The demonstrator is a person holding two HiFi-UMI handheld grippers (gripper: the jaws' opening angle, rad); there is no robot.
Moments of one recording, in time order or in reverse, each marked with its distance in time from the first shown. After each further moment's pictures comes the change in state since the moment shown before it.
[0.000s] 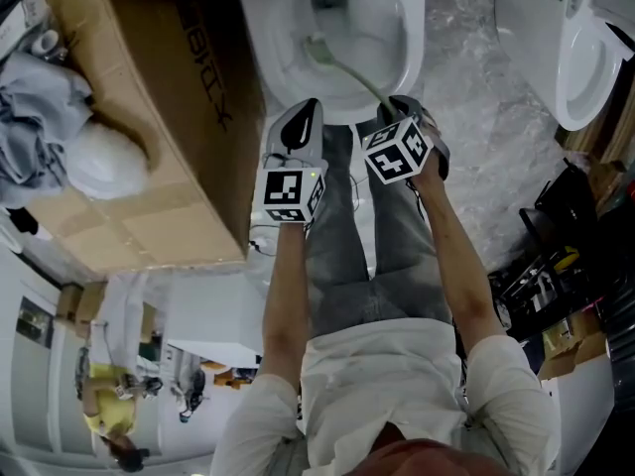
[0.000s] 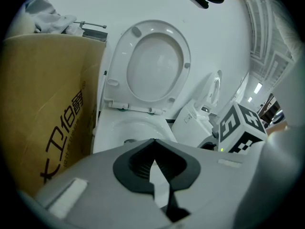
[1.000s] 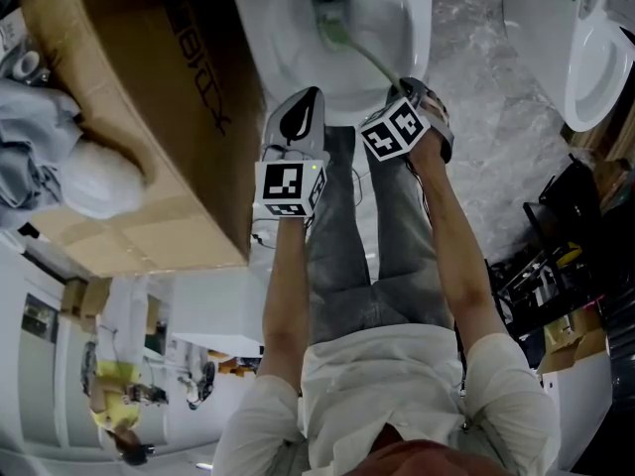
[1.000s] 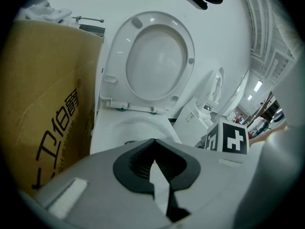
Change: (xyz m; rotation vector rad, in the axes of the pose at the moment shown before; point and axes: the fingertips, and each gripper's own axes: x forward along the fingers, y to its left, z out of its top) left arm 0.029 0.010 0.007 0.017 0.017 -0.003; right arm 0.052 -0.038 -0.005 -0.091 0.129 -0.126
